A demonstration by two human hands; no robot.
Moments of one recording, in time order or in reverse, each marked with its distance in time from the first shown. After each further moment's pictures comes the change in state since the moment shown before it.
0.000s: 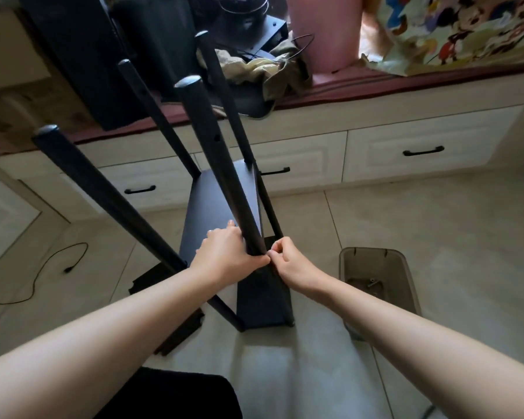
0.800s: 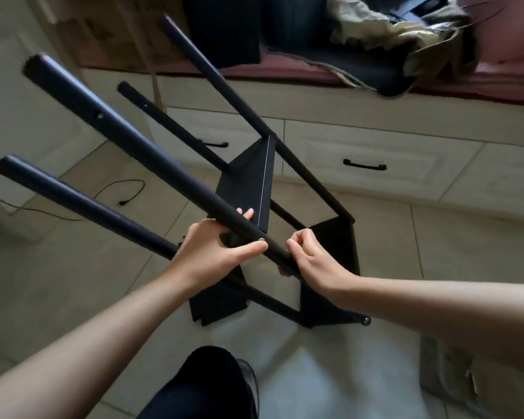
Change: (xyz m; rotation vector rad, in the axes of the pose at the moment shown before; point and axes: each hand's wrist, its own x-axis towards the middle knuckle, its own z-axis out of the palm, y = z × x) left_hand -0.016 -0.192 -0.017 -0.603 0.197 -0.042; right_hand 0.064 -0.046 0.120 0.034 -0.254 -0.016
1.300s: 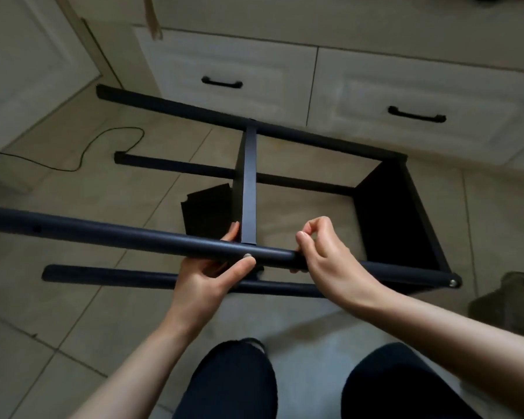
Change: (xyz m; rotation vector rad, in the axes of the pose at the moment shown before) left_hand -0.034 -0.112 0.071 -0.572 0.138 -0.246; right_hand 0.022 0.060 0.034 -0.239 0.027 0.025
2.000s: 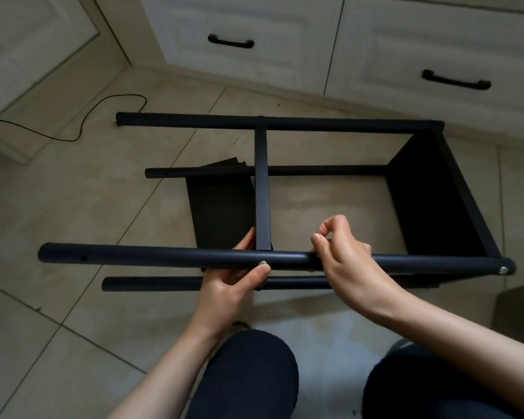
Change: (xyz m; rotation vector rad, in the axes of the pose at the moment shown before) left_hand -0.007 -0.058 0.013 -0.151 0.006 -0.138; right_hand 0.003 0.035 0.014 -0.154 -0.015 0.040
